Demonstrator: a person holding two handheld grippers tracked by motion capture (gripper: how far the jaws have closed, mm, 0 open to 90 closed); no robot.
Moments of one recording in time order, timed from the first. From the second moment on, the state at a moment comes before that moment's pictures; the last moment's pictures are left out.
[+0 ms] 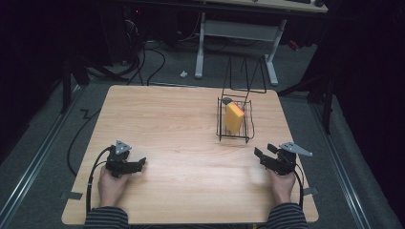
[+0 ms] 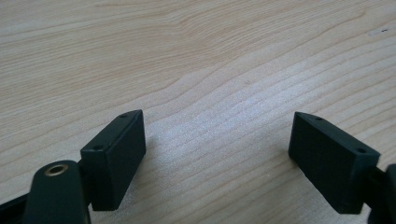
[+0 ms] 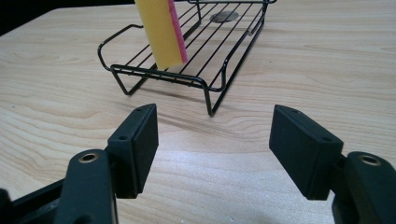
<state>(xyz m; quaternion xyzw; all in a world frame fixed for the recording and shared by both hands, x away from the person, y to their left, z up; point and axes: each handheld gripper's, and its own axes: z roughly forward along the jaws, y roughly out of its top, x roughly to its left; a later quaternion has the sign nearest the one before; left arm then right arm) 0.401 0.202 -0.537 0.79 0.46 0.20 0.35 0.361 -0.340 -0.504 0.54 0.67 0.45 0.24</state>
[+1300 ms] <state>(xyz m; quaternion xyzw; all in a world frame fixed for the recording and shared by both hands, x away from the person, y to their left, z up) 0.401 0.202 -0.537 0.79 0.46 0.20 0.35 0.388 -0.336 -0.521 0.56 0.70 0.37 0.25</state>
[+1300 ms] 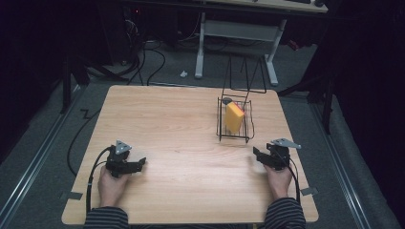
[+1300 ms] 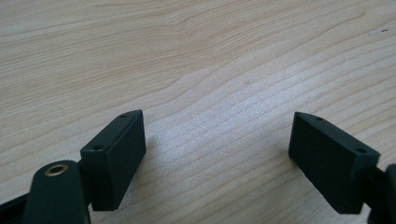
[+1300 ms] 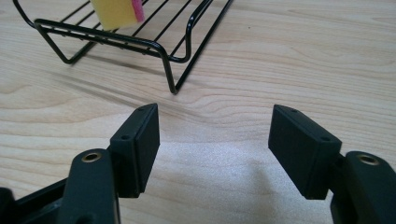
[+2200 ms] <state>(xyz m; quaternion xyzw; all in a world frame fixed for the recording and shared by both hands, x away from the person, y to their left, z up) 0.401 0.202 -0.537 0.79 0.46 0.20 0.35 0.402 -0.333 -0.528 0.57 0.71 0.32 0.26</state>
